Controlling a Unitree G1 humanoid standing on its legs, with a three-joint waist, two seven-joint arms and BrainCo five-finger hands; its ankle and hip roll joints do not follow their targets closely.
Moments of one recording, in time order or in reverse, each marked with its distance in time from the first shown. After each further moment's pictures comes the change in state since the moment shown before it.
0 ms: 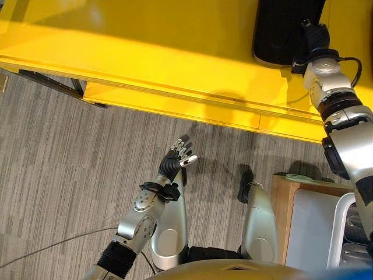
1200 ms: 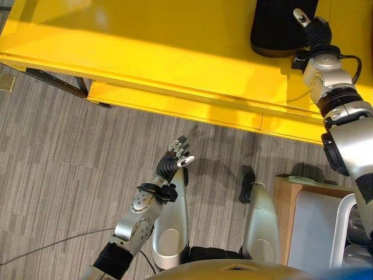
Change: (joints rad) left arm 0.011 0.032 -0.001 -0.006 -0.028 -0.007 0.021; right arm -0.043 0.012 -0.002 0.042 0.045 0.000 -0.006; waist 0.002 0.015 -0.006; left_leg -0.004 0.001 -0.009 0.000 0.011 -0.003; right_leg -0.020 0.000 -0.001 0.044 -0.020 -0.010
